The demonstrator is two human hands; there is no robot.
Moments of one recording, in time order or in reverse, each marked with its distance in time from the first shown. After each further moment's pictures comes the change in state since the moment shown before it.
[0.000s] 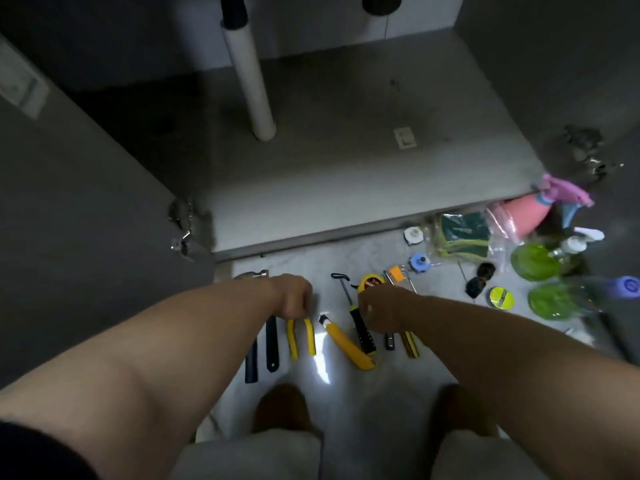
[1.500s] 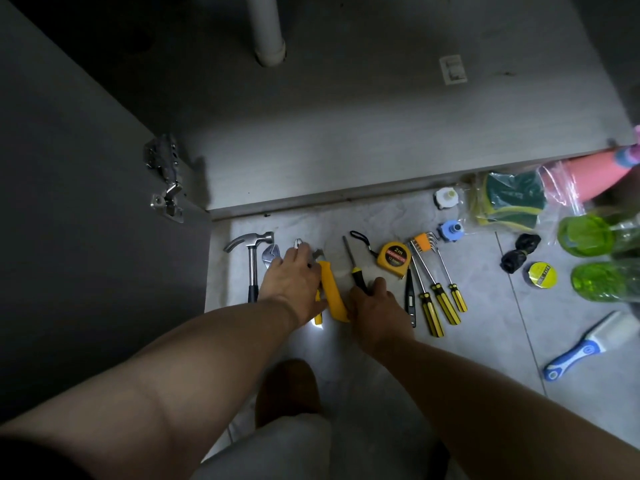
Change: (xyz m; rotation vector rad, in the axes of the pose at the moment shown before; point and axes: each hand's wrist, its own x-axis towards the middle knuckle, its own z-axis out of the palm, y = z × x) left_hand 0.049 -0.021 0.092 0.100 0.440 -0.084; right_hand 0.068 -0.043 0.118 0.291 0.355 0.164
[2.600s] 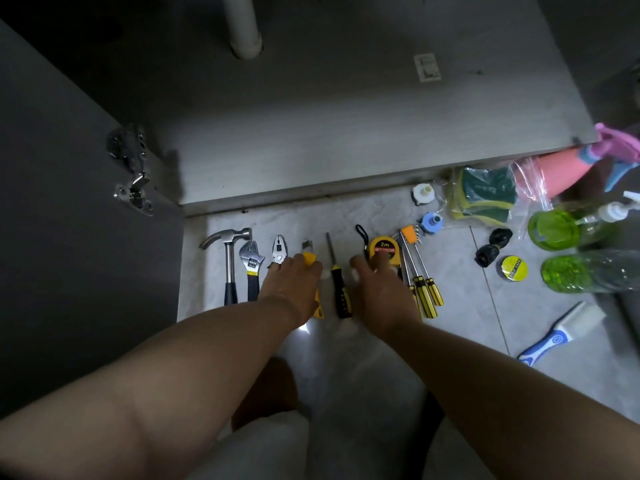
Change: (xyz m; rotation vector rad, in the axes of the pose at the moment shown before) left_hand 0.004 0.034 -0.001 -0.125 -0.098 0.016; right_hand 0.009 0.040 -0.020 0.025 0.256 -0.108
